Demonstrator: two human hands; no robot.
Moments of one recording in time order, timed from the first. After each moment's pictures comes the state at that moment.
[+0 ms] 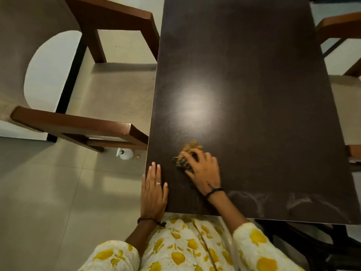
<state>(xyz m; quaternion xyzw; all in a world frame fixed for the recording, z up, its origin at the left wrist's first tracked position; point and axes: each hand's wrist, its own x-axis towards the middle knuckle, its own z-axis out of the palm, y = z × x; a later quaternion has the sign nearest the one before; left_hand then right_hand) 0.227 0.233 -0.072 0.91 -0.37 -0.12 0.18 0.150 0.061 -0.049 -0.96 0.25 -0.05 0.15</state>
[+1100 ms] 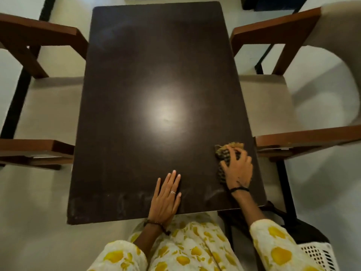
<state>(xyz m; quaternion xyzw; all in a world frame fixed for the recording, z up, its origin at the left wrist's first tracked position) 0.049 0.077 -0.061 0.81 -0.55 -0.17 0.13 -0.088 -0.131 -0.039 -0.83 0.55 -0.04 0.09</state>
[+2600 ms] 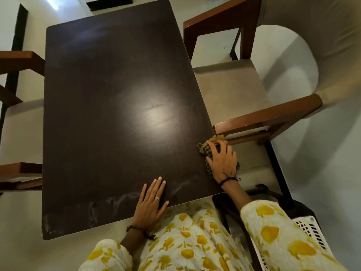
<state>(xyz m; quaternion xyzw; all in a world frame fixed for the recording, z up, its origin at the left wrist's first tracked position) 0.010 0.065 -0.058 0.76 -0.61 -0.22 0.06 -0.164 -0.162 -0.046 -0.86 0.50 -0.10 0.03</state>
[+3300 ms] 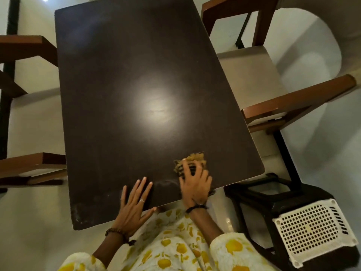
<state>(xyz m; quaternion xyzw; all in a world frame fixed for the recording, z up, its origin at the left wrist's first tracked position) 0.124 0.169 -0.054 0.75 -0.63 -0.19 0.03 -0.034 0.026 -0.056 -0.81 0.57 -0.10 0.09</state>
